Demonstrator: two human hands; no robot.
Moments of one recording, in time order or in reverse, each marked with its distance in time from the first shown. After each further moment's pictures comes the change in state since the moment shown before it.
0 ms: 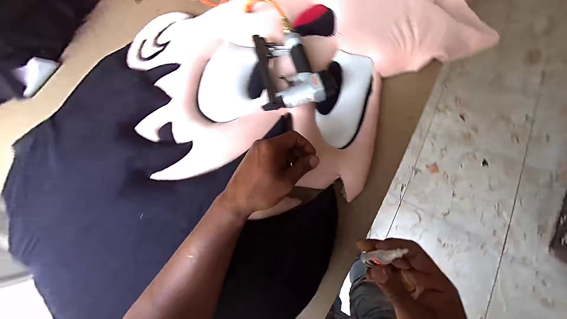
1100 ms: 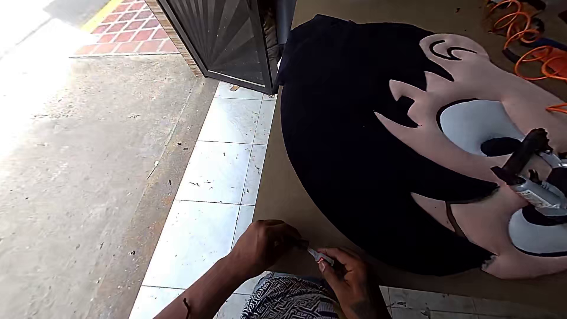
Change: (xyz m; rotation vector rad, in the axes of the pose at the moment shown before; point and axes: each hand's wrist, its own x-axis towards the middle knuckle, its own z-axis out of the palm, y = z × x) left_hand -0.488 0.044 0.100 0.003 0.693 -0.601; right_hand -0.122 0.046 0.152 -0.875 -1.166 -0.007
